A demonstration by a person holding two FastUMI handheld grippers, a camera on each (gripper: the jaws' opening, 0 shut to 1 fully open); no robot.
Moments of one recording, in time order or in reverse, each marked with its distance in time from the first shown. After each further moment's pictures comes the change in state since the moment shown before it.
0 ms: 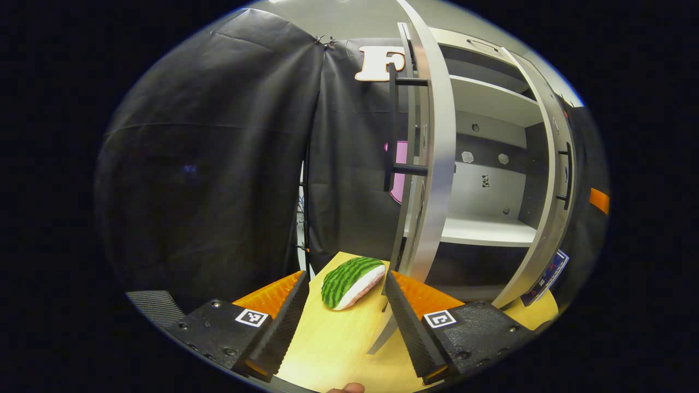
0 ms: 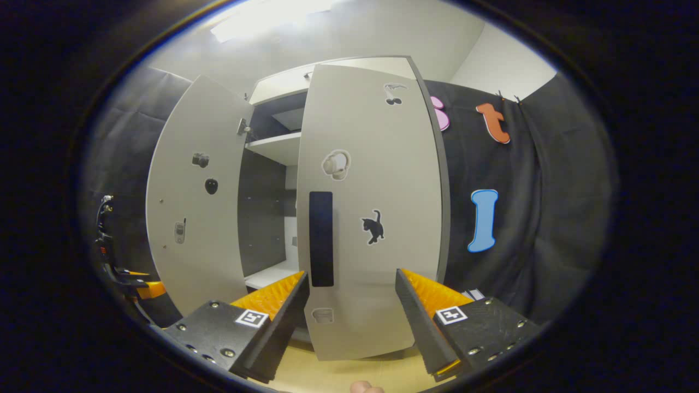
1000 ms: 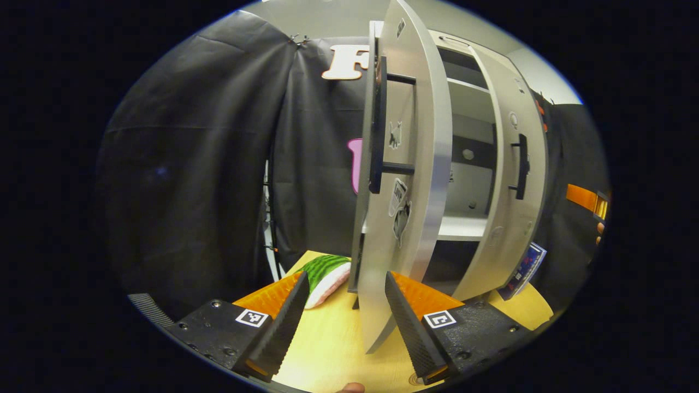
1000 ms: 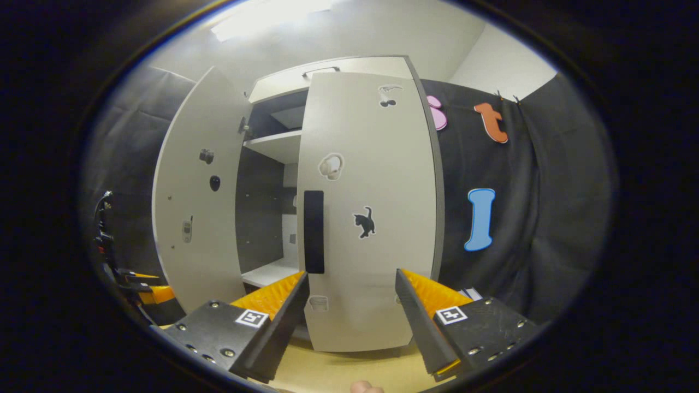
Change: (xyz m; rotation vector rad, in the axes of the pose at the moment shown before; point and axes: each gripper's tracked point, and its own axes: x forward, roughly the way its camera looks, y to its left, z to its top) left arm -0.008 -0.071 -0.005 0.029 0.020 -0.209; right arm -0.012 -0.011 -0.003 -0.006 0.008 -0.011
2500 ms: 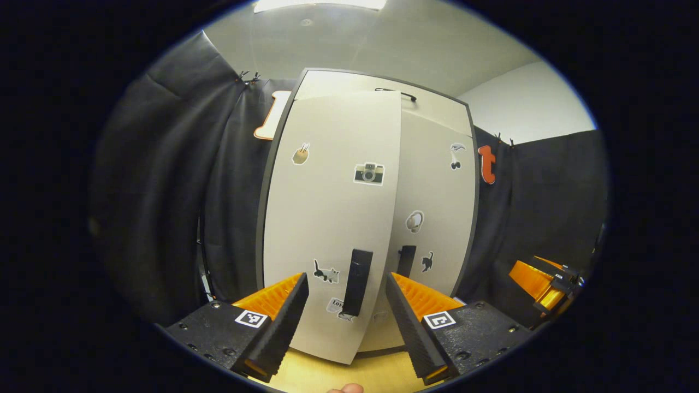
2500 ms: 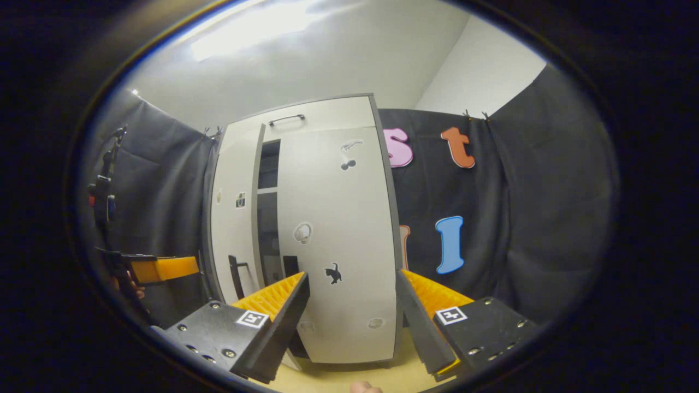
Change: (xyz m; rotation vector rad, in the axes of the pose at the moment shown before) left arm -0.038 -0.159 0.213 -0.039 -0.249 -0.228; right arm -0.049 -0.047 0.107 0.071 -0.150 -0.120
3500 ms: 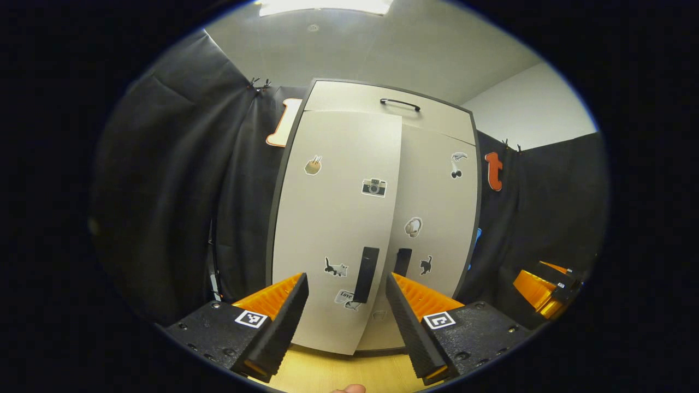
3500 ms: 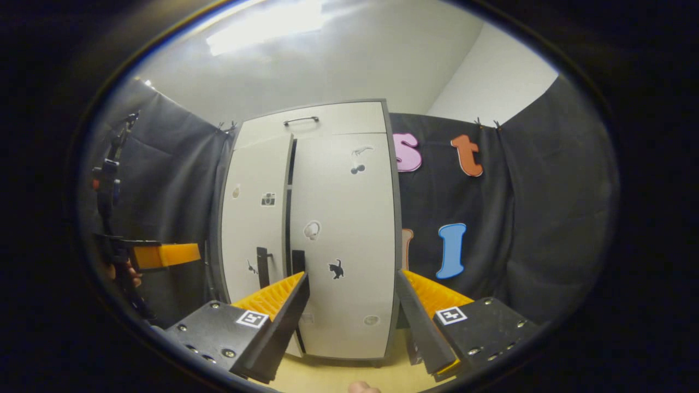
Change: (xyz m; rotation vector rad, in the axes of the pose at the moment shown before) left arm -0.020 0.000 0.007 -0.012 -0.019 0.064; right arm -0.024 0.004 0.004 -0.056 0.008 0.053
